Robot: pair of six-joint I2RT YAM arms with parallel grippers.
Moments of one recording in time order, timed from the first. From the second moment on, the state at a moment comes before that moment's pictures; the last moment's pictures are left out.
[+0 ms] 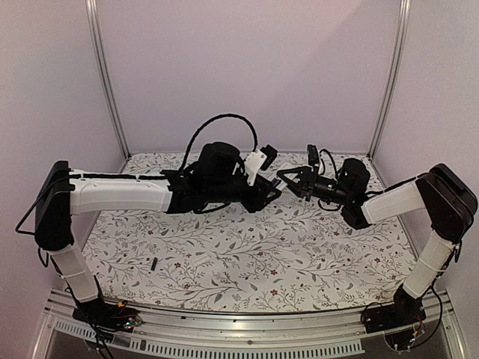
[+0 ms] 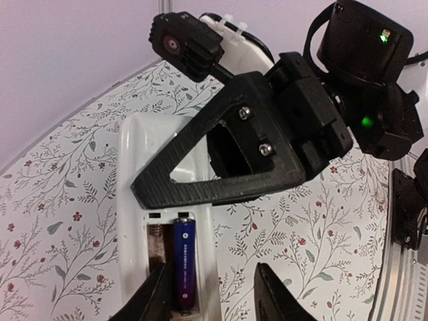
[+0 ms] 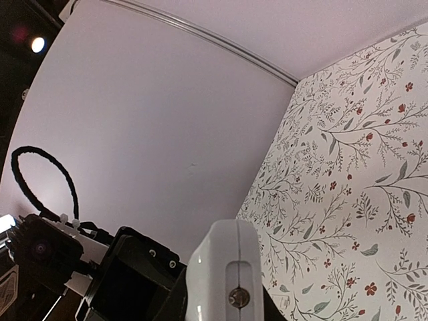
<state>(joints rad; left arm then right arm) -0.97 1.77 1.30 0.08 0.06 -0.06 0.53 1.72 0.75 1.06 -0.67 1.11</state>
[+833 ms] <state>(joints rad) -0.96 1.45 1.05 0.15 -0.17 -0.31 0.53 1.72 0.75 1.05 -0.68 1.10</state>
